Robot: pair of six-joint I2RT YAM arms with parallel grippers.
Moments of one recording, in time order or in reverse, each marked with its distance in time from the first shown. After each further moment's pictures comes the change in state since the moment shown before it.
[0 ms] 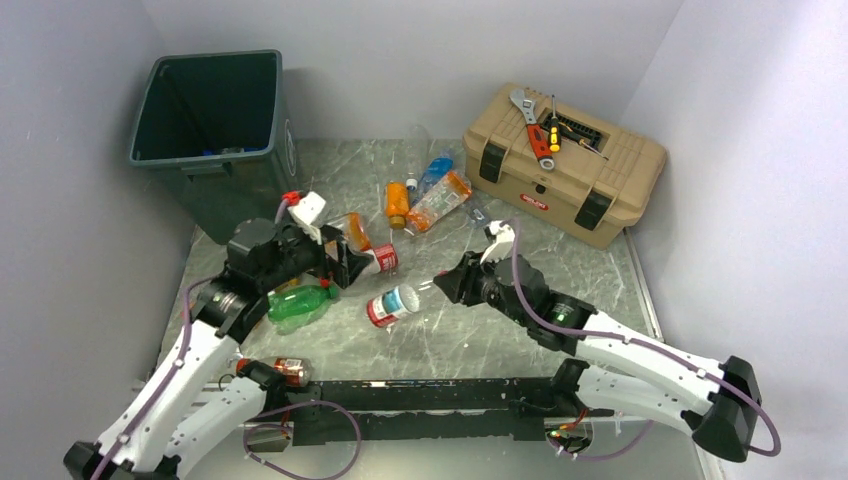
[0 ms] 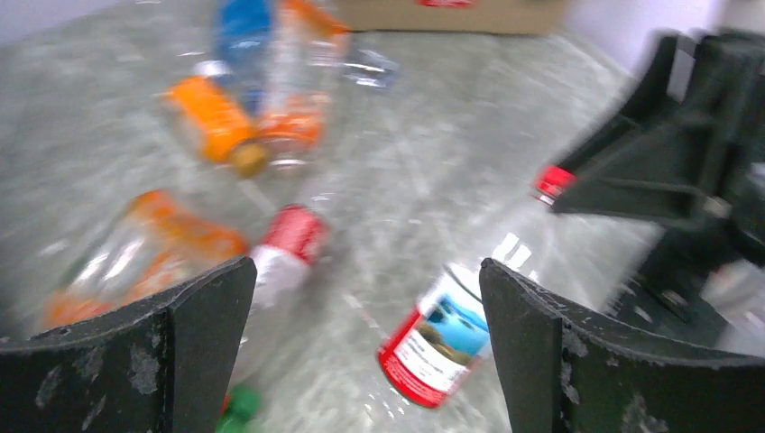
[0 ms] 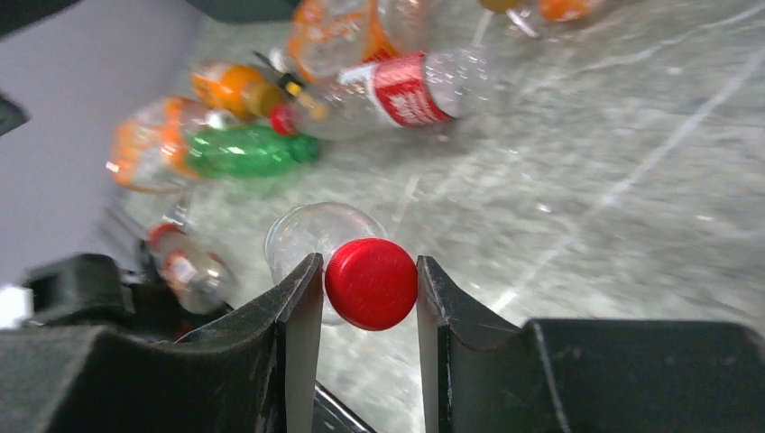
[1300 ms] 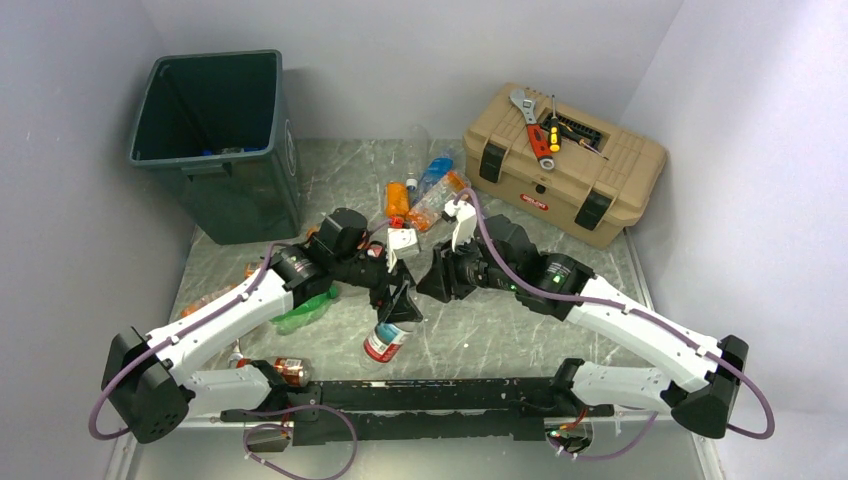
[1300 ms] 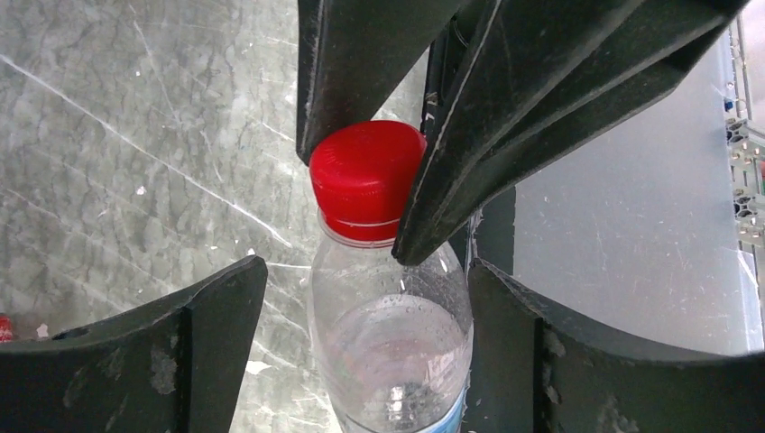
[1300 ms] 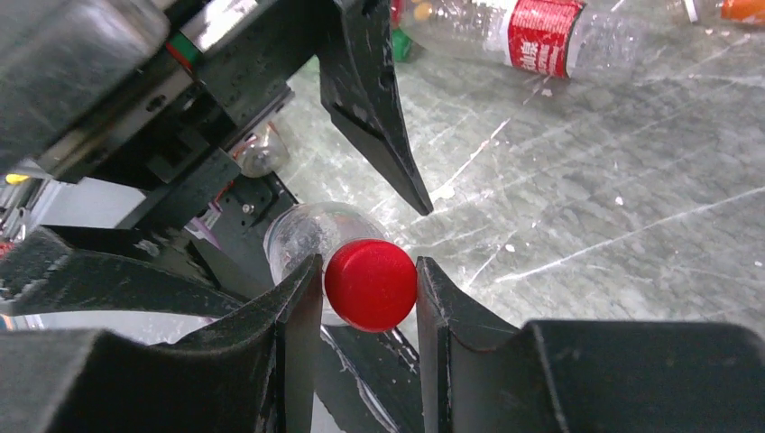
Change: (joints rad) left arm -0.307 0.434 0.119 -0.045 0.472 0.163; right arm -0.009 0.196 0.478 -0.501 -0.335 -0.266
